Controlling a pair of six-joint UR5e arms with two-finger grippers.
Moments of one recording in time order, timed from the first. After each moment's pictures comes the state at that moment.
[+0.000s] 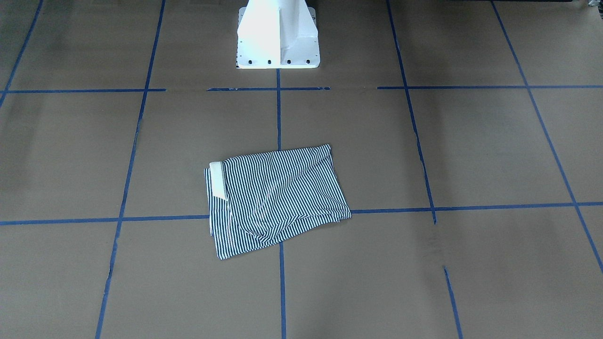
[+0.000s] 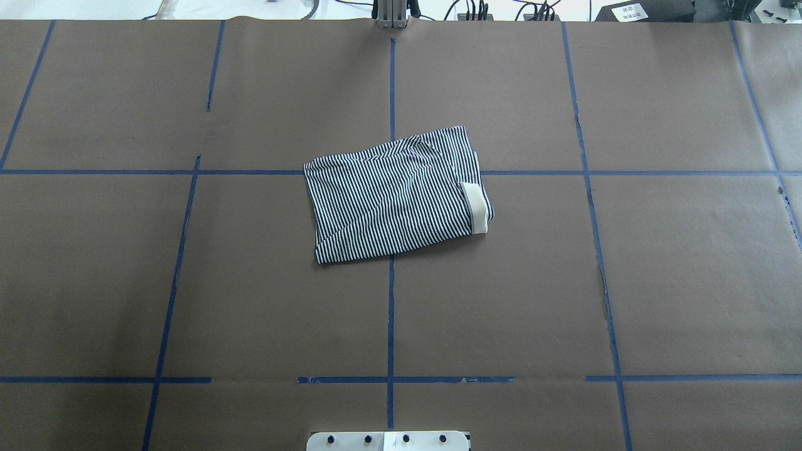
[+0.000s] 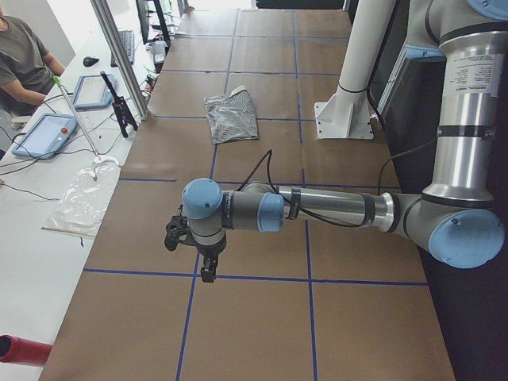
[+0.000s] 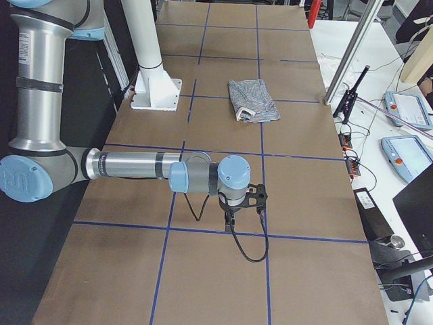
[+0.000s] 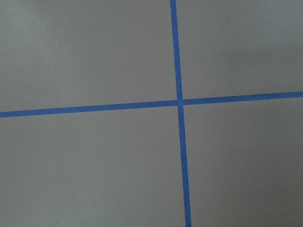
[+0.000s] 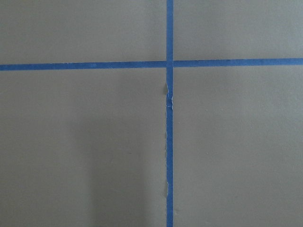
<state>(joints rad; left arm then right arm) -1.60 -1.58 -1.64 -1.53 -2.34 0.06 1.57 -1.70 1.73 -1.57 2.41 0.04</state>
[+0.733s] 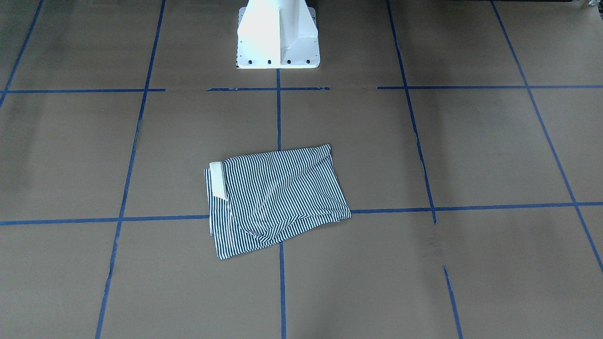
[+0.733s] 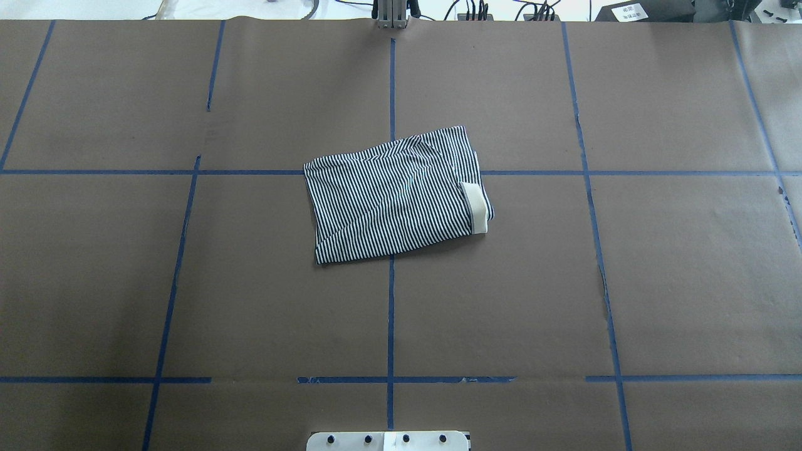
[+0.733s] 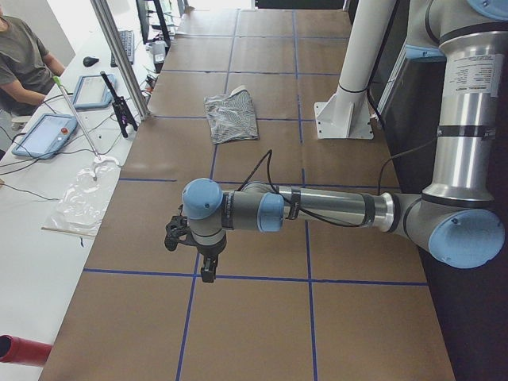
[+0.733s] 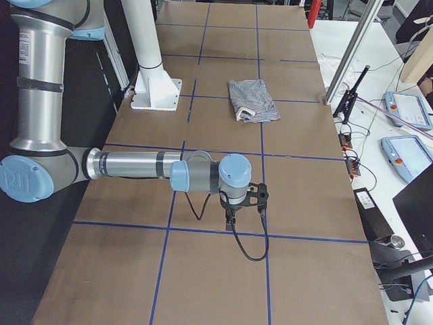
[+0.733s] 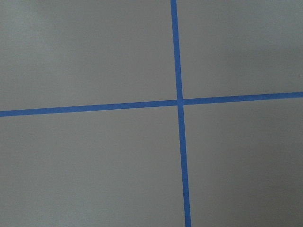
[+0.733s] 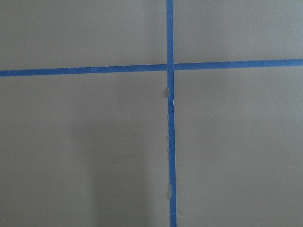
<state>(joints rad) -1.60 -1.58 -1.64 -1.53 -2.34 0.06 1.57 -1.70 1.73 -1.57 2.41 0.06</state>
